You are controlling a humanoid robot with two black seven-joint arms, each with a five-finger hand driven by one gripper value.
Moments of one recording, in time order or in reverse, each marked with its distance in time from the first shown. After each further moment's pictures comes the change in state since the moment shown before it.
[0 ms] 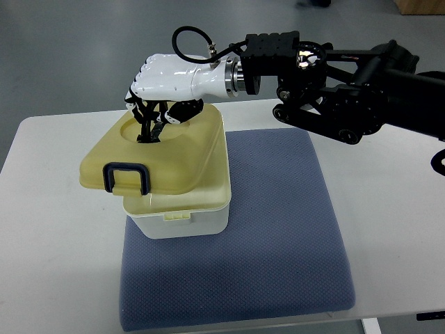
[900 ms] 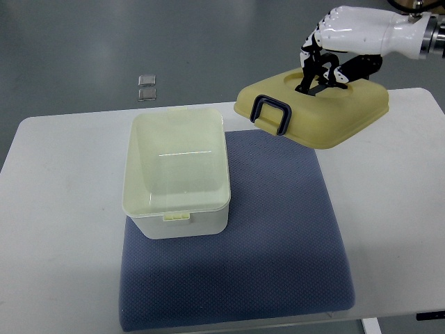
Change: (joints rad) left arm 0.001 0.000 0.007 -0.020 0.002 -0.001 0.000; right arm -0.156 -0.706 -0.003 0.220 0.009 0.020 0.137
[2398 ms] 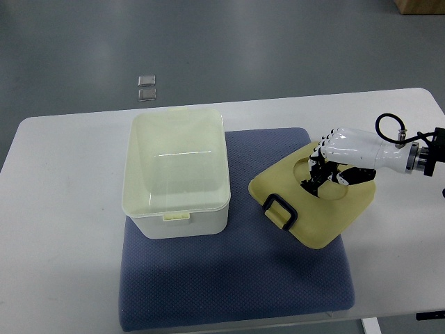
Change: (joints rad) left arm 0.000 0.000 0.002 -0.003 0.000 0.002 0.000; right arm -0.415 0.088 0.016 -0.014 -0.063 -0.259 0.006
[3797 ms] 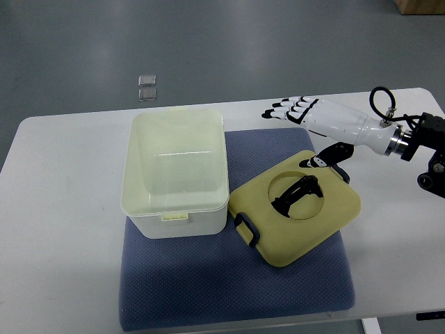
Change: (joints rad) left arm 0.000 0.000 0.000 0.005 0.000 0.000 0.001; right arm -0.022 0.063 0.212 0.044 0.166 0.009 0.000
